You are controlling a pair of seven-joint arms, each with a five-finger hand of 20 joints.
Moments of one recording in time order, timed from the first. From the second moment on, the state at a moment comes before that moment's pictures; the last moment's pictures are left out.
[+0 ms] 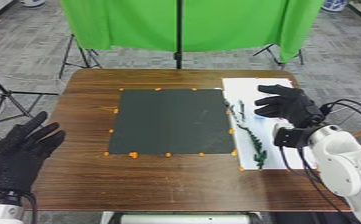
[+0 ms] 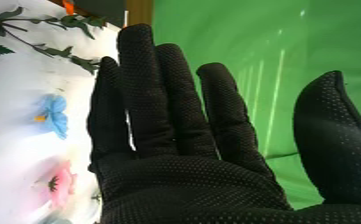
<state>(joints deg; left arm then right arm) 147.4 -50.9 -108.8 -131.1 22.8 13.5 23.8 -103.4 -38.7 85.9 -116.7 -46.7 14.1 11.5</state>
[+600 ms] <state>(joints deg) 147.3 -50.9 -108.8 -131.1 22.8 13.5 23.8 -103.5 -38.6 86.5 -118.4 -50.8 17.1 15.1</state>
